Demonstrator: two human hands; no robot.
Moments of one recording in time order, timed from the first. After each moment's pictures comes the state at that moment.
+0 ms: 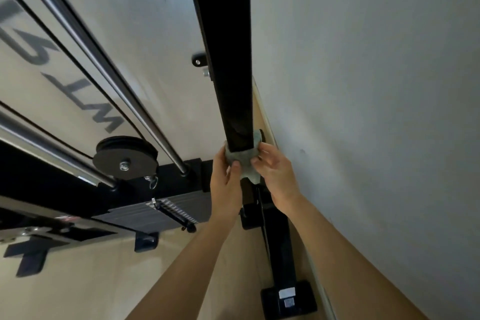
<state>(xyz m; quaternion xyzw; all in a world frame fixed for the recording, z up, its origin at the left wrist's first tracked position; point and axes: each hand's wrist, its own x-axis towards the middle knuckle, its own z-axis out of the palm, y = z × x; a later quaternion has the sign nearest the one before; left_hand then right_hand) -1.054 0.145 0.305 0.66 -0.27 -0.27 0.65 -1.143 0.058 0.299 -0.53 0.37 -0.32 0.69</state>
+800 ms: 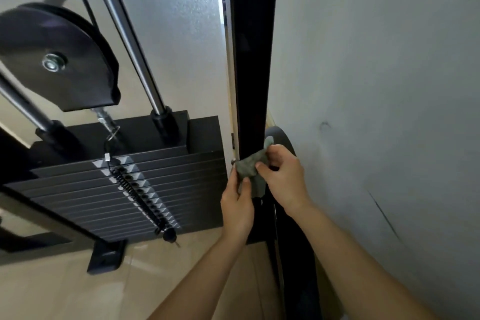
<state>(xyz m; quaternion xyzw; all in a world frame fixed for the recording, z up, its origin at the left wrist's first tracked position) -1.063 0.154 0.065 0.68 -0.26 -0.26 0.64 -1.134 0.064 0.097 -0.69 0.37 -0.38 0.49</state>
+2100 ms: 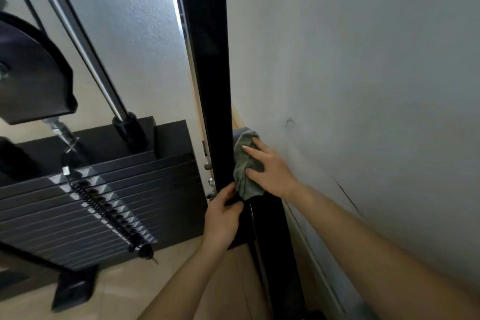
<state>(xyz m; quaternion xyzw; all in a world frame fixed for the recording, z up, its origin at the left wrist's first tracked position) -1.071 0.165 0.048 0.67 -0.28 -0.40 0.56 -1.173 0.022 0.084 -0.84 0.38 -0.19 0.34</state>
